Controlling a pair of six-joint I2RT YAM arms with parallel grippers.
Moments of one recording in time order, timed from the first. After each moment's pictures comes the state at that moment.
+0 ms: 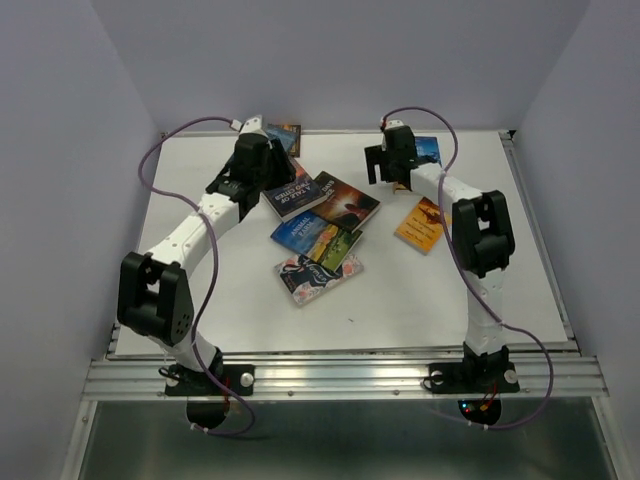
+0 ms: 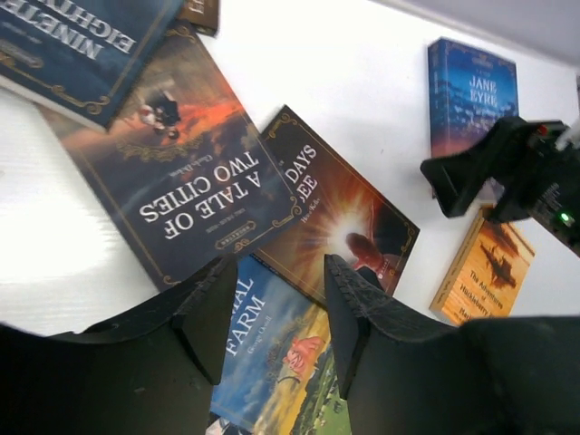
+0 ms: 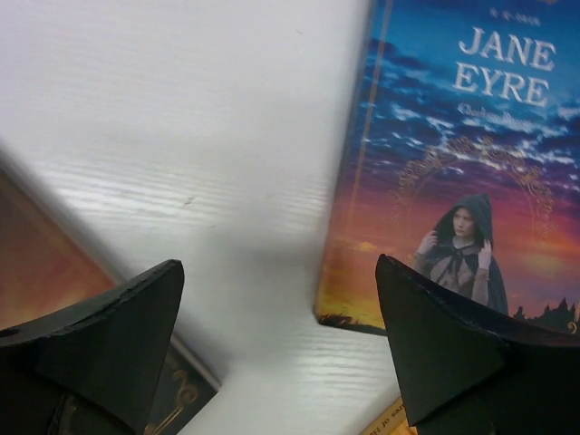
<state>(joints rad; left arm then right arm) -0.38 1.61 1.30 -0.19 -0.06 -0.56 0.33 2.21 1.74 -0.24 0.25 0.04</state>
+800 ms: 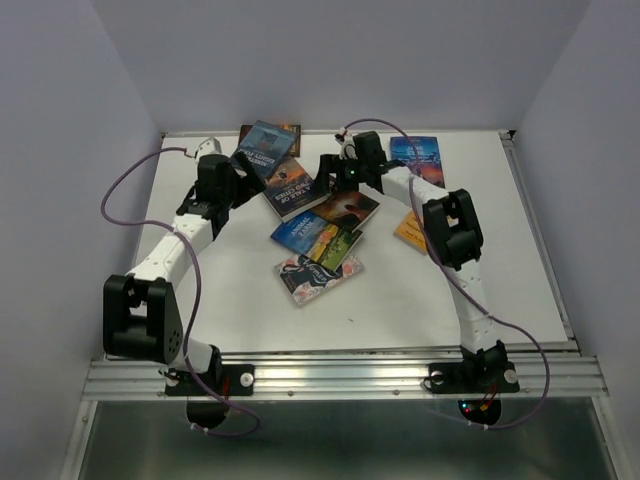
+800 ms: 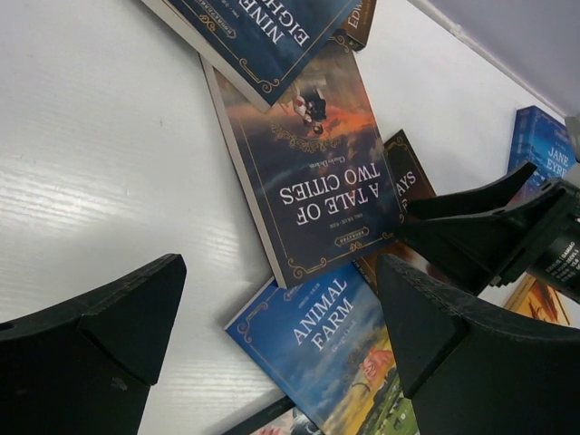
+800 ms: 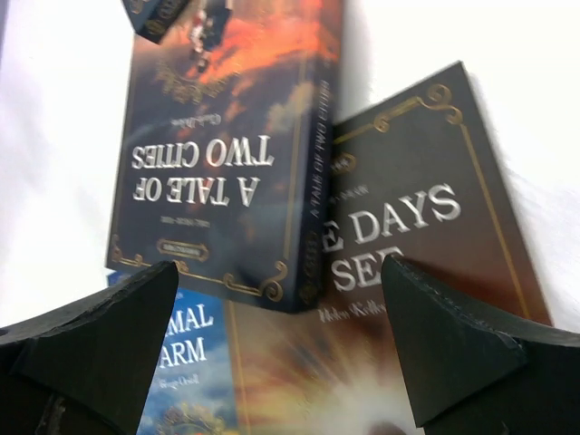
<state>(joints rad) -0.18 1.42 1.03 -0.13 -0.07 -0.64 0.43 2.40 1.94 -0.20 -0.54 0.34</state>
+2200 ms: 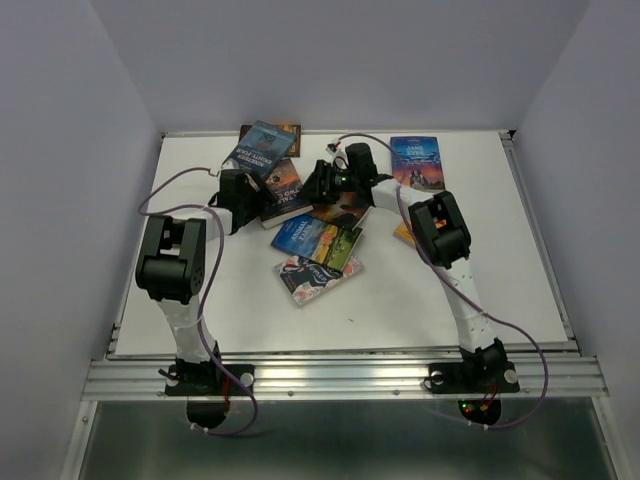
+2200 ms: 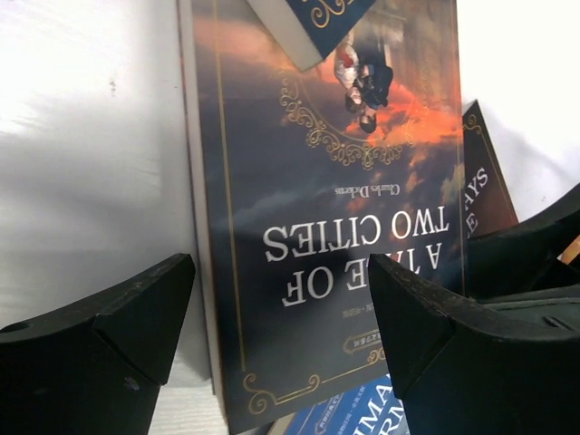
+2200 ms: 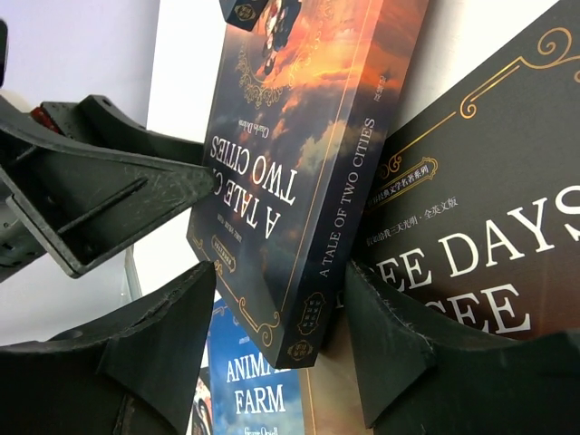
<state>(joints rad) -0.16 1.86 1.02 0.19 0.06 -0.73 0.46 2.51 1.93 0.08 -0.78 0.72</state>
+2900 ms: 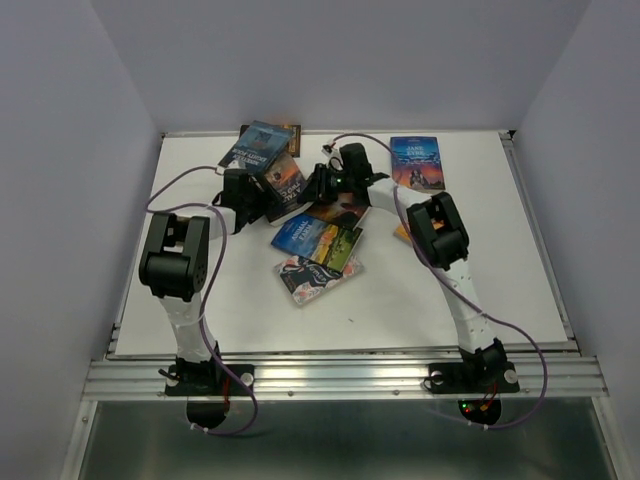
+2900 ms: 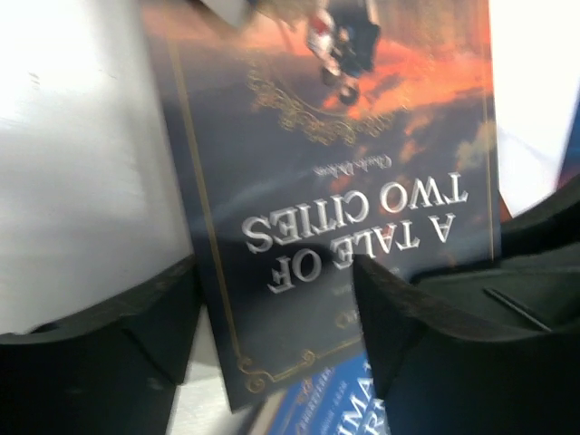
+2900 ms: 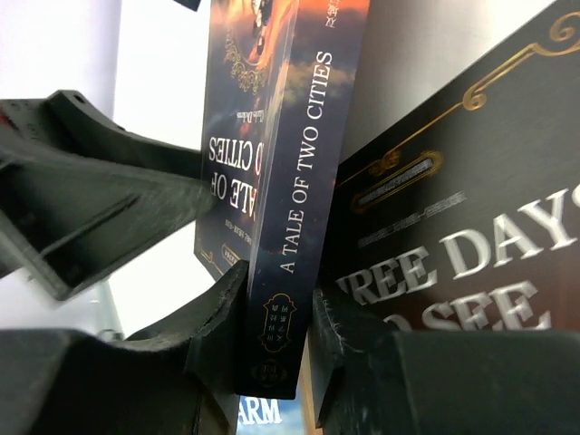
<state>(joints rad) -0.17 1.90 1.04 0.22 0.12 -0.75 0.48 2.52 1.95 0.02 -0.72 0.67</state>
